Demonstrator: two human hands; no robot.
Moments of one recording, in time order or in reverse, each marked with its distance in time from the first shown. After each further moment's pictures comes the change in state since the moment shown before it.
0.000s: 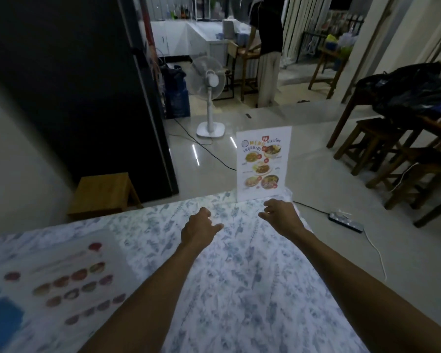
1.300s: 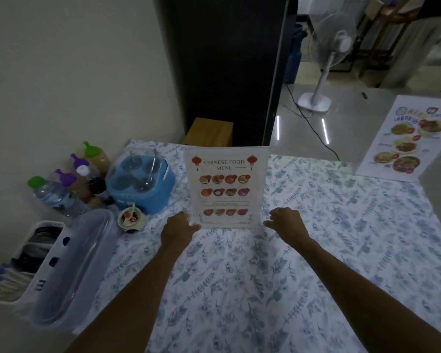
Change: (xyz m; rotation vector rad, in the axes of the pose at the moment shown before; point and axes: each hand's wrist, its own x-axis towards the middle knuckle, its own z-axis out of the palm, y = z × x) left_hand -0.192 -0.336 -0.113 -0.055 0.312 -0.473; right_hand -0.159 -0.196 0.213 -0.065 -0.403 -0.246
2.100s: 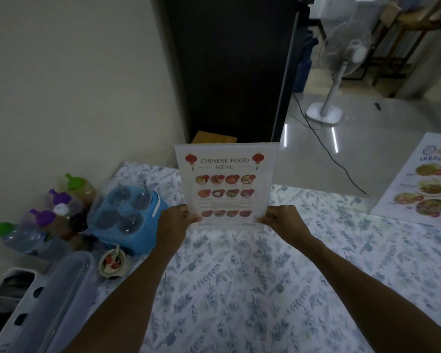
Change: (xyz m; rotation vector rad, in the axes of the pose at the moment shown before) left_hand 0.115 0.073 -0.031 -0.327 0.088 0.231; right_hand 0.125 -0.024 -0.063 0.056 0.015 -0.346
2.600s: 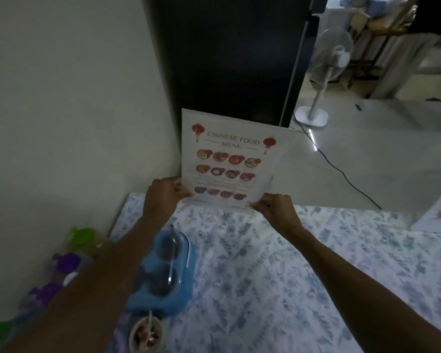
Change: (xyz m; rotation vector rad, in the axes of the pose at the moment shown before) left_hand 0.212 -0.021 -0.127 0.152 -0.020 0.241; right_hand 0.164 -0.098 0.061 0.131 0.231 0.070
